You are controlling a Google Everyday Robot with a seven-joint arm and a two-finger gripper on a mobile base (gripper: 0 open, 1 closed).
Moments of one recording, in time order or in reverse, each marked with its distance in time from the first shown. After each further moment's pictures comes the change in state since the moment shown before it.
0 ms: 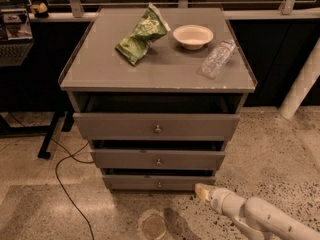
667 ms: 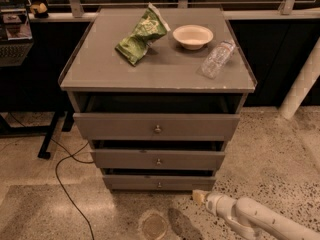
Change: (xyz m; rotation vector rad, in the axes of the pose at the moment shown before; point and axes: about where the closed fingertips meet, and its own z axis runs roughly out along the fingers) arm 0.056 -0.041 0.055 0.027 0.087 0.063
